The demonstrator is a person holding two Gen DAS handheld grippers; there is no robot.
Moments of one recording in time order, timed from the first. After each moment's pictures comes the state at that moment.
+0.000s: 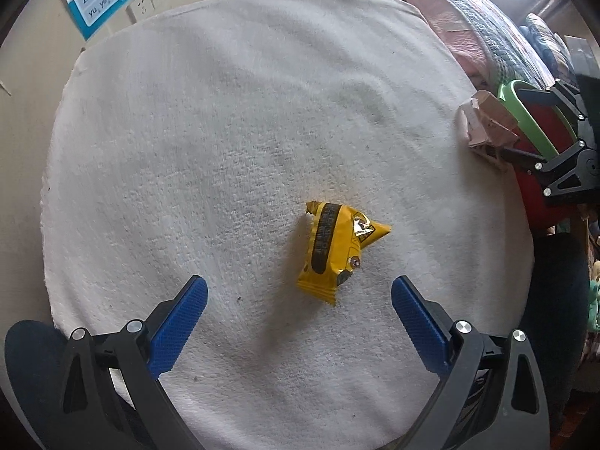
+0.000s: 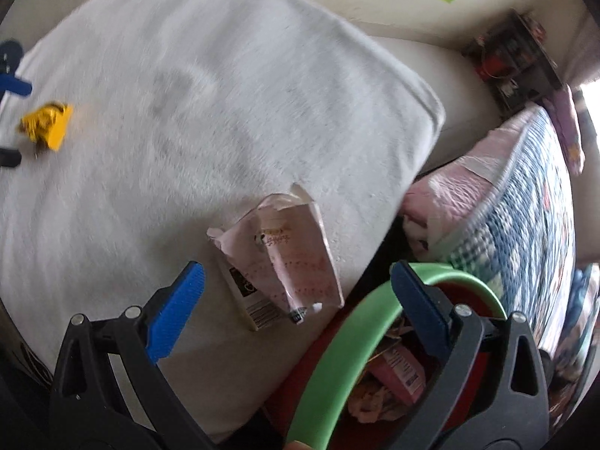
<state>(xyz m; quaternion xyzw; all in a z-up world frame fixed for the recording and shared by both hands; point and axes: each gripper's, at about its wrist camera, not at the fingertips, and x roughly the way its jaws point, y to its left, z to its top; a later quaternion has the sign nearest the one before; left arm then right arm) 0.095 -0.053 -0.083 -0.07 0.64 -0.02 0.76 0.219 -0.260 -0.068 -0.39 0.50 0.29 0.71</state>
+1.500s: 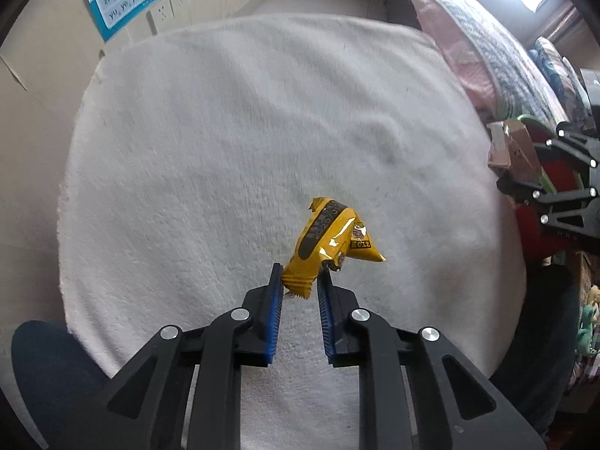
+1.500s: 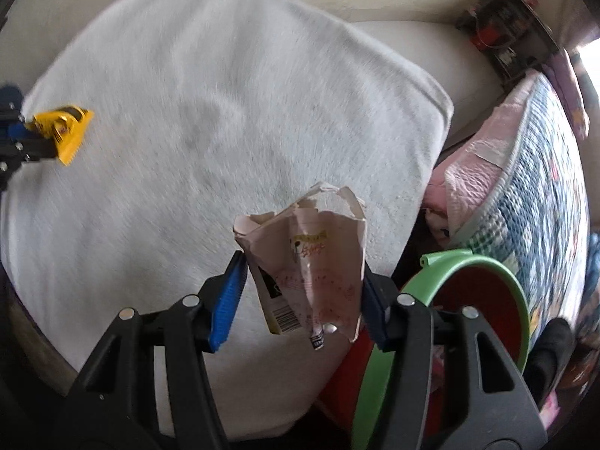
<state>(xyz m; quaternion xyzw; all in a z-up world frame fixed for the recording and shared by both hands) 0.105 -0.043 -0.059 -0.10 0.61 0.00 0.78 0.196 -0.233 -0.033 -0.32 0.55 0.27 0.73</state>
